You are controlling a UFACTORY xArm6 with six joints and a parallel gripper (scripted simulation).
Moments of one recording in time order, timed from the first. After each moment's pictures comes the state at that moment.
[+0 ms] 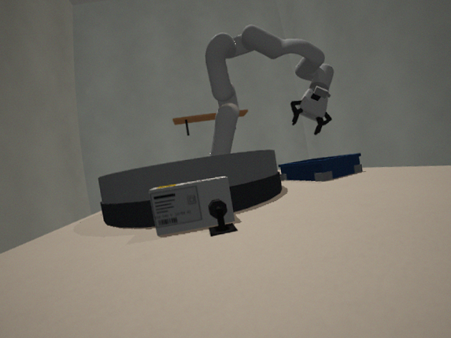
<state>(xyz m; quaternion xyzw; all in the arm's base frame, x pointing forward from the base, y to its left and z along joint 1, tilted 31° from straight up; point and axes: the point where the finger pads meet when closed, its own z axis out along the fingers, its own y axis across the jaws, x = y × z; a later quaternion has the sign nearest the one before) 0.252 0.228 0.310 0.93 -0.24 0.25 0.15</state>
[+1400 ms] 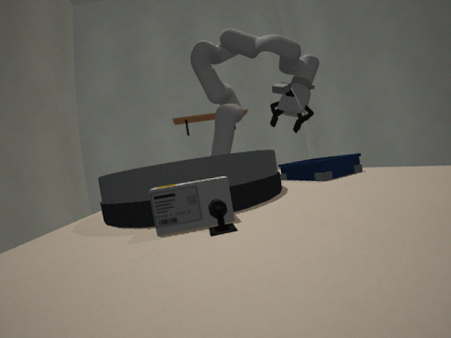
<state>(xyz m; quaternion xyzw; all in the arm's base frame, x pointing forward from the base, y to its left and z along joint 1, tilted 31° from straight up) 0.241 0.138 0.296 0.84 -0.49 0.20 0.07</state>
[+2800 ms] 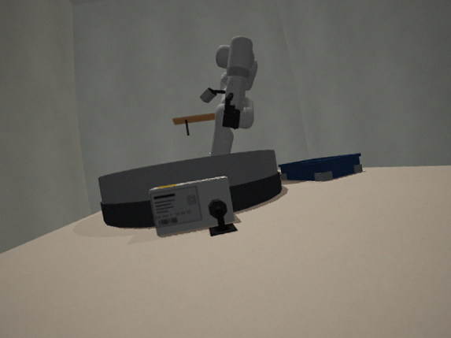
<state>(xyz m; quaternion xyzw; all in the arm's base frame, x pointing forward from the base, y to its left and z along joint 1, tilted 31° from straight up) 0.222 -0.057 0.270 0.46 -0.88 0.06 -0.10</state>
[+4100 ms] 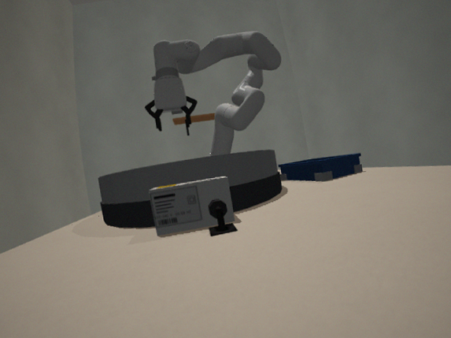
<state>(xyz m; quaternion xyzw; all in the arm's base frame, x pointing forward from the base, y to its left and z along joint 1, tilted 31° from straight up) 0.201 -0.243 0.243 -0.05 -0.96 -0.11 -0.24</state>
